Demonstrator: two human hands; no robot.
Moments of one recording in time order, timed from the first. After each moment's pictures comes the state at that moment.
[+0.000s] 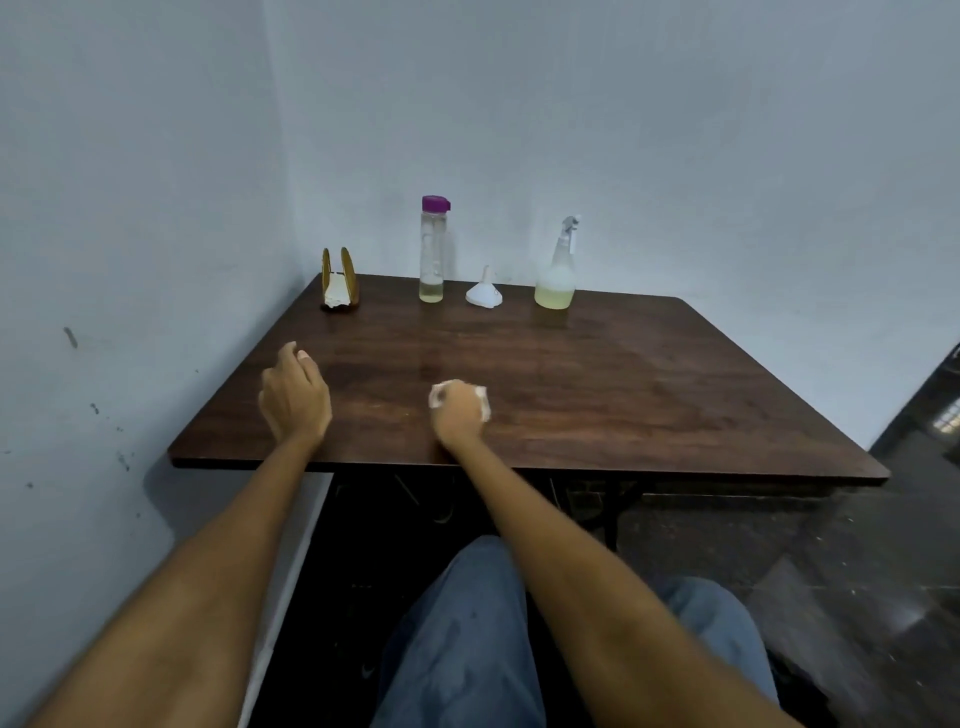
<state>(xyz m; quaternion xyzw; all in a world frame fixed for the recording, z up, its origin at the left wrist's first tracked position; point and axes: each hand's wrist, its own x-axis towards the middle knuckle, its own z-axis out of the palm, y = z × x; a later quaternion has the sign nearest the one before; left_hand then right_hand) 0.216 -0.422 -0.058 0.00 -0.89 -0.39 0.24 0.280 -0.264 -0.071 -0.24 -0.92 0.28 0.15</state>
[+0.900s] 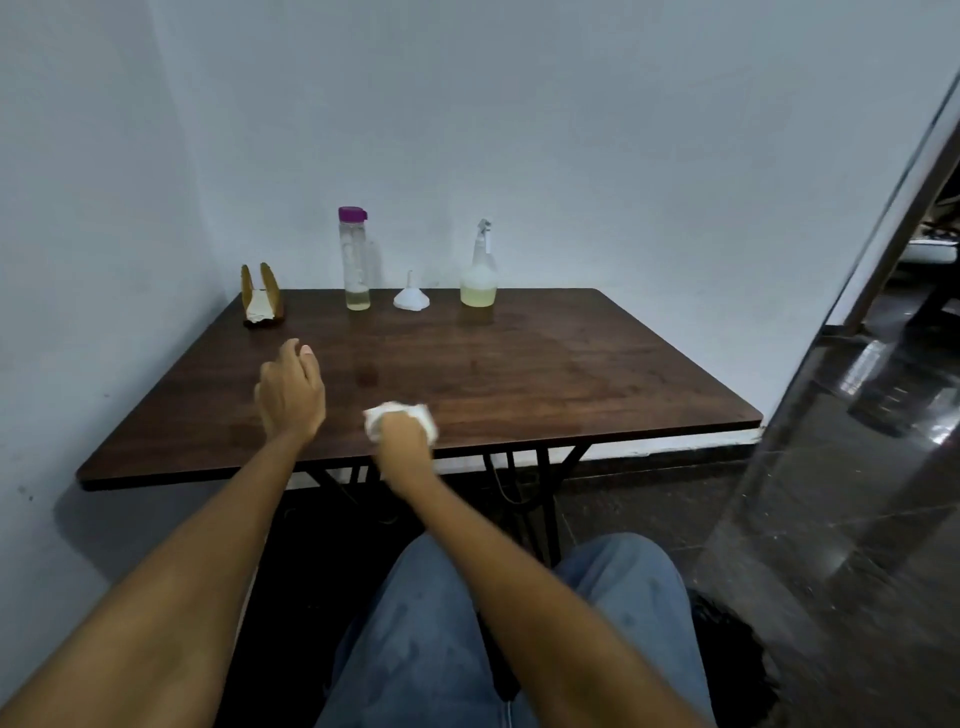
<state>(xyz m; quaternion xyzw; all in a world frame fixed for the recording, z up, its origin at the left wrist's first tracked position) 0.268 -0.361 -0.040 -0.11 -0.89 -0.37 0.24 0.352 -0.259 -0.069 -0.22 -0.96 0.17 -0.04</state>
